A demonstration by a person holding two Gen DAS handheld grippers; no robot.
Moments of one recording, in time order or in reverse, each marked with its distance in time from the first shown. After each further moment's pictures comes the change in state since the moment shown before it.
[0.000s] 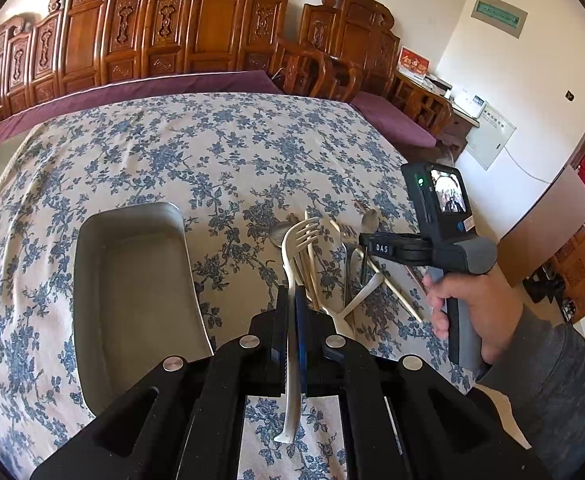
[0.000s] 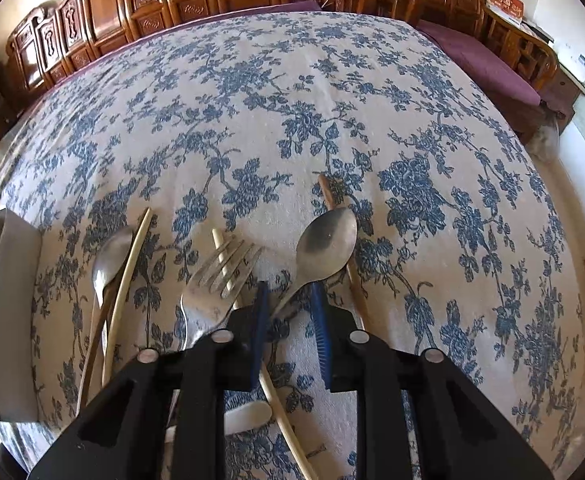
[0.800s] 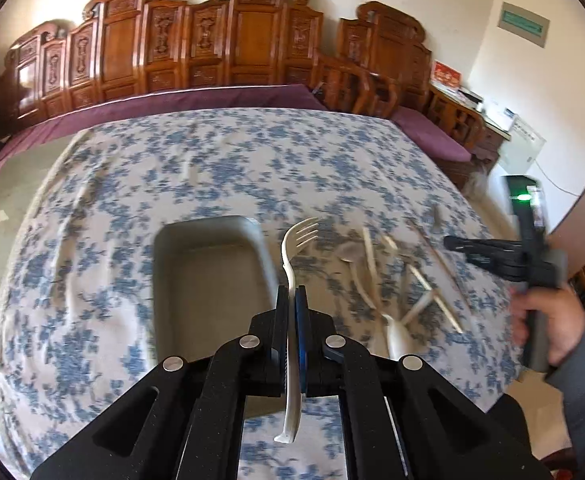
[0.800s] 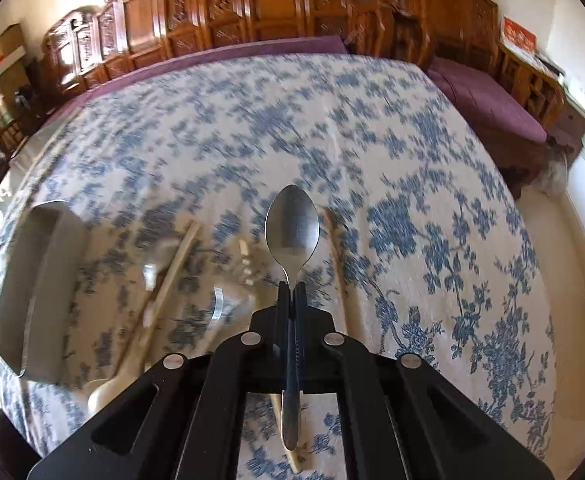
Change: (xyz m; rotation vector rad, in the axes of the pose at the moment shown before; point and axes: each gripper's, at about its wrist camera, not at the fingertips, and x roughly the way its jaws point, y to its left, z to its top) left arm -0.026 0.052 0.003 -0.036 -0.040 0.146; right arm -0.071 -0.005 -0.009 -0.086 -0.125 0.083
